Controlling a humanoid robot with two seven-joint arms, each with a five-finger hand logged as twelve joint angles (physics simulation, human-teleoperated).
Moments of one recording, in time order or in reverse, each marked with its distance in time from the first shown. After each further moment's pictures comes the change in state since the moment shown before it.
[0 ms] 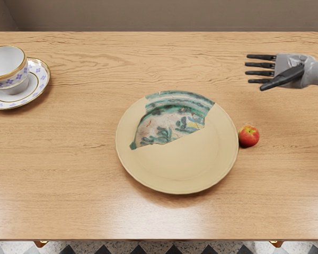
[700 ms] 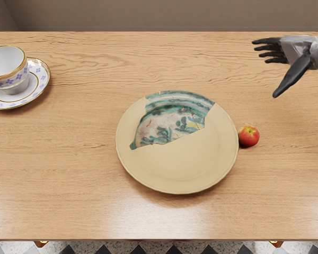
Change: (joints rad) left arm 0.000 0.000 0.000 0.000 0.000 0.000 0.000; right arm 0.015 -0.088 0.159 0.241 -0.824 0.000 0.251
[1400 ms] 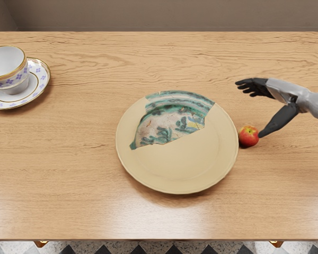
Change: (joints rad) left arm 0.000 0.000 0.000 0.000 0.000 0.000 0.000; right arm -0.361 -0.184 -0.017 0.463 -0.230 -0.370 0.318
